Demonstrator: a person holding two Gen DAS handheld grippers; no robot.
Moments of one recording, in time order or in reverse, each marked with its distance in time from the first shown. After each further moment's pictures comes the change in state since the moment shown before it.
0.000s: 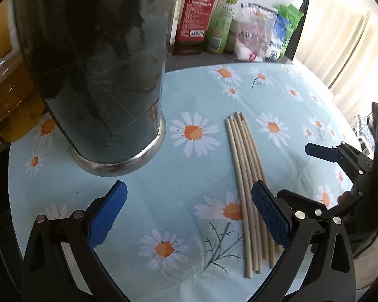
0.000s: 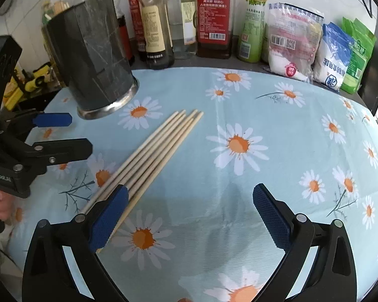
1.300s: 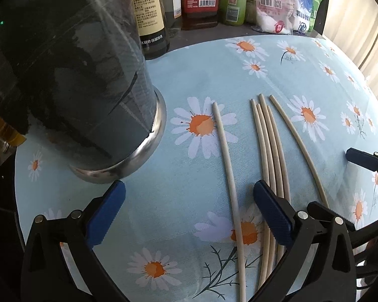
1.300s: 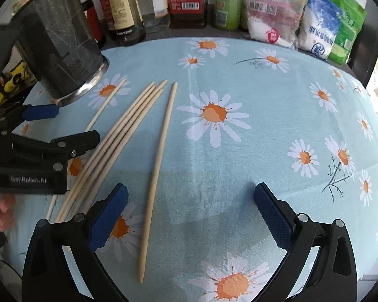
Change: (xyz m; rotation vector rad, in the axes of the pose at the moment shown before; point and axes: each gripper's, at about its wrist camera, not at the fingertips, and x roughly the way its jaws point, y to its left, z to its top) left arm 0.047 -0.027 0.020 0.012 0.119 0.208; right arm 0.018 -0.022 -0.002 0.087 0.152 -0.065
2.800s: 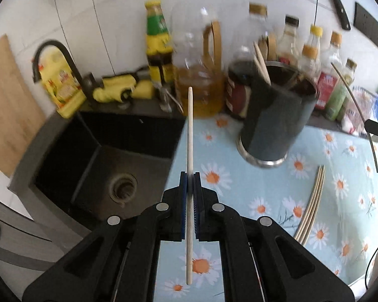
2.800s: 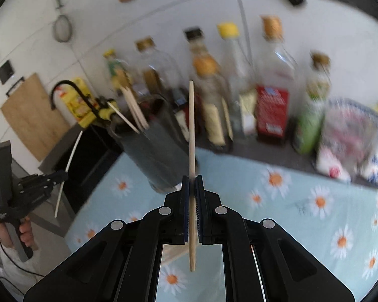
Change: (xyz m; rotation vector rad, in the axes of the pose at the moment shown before) left arm -0.202 0.080 -0.089 -0.524 -0.208 0.446; right arm -0.114 0.000 0.130 -0.304 -0.244 0.521
